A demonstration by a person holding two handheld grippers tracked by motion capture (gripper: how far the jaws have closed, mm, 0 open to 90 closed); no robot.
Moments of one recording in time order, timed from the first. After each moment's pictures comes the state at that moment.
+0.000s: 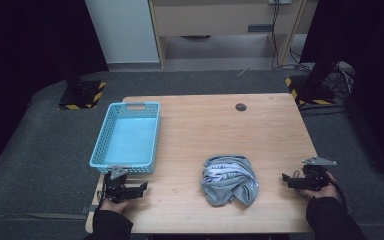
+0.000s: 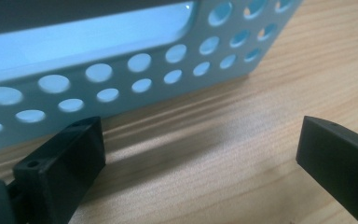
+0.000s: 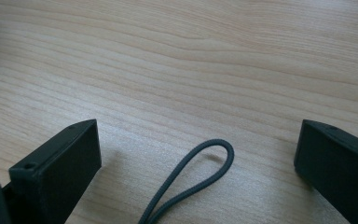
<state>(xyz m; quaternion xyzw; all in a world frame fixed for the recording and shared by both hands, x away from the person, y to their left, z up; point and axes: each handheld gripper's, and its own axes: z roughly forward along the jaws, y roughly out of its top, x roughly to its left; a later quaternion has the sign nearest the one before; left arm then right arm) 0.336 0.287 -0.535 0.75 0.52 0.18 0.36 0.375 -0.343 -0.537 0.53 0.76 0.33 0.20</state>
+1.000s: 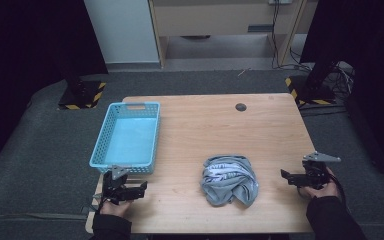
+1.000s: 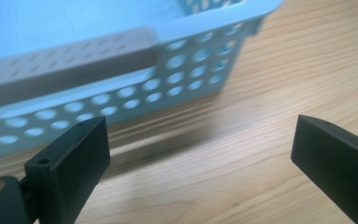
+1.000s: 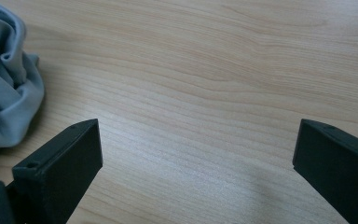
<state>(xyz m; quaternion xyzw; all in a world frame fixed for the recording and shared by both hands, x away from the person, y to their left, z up) 0.317 0.261 -0.491 0.75 0.53 0.21 0.33 0.373 -0.335 -0.510 0.52 0.75 0.37 0.19</state>
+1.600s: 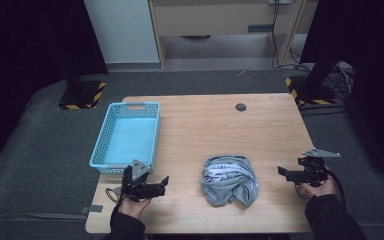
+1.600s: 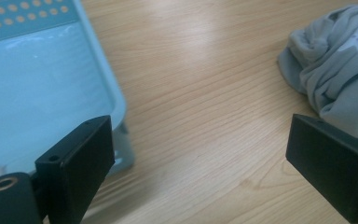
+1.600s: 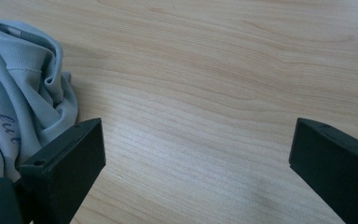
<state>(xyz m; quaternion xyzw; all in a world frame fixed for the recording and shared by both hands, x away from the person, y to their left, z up) 0.318 0.197 -0.460 0.77 0.46 0.23 0.38 0.378 -0.326 -0.496 0.52 0.75 0.39 0.16</state>
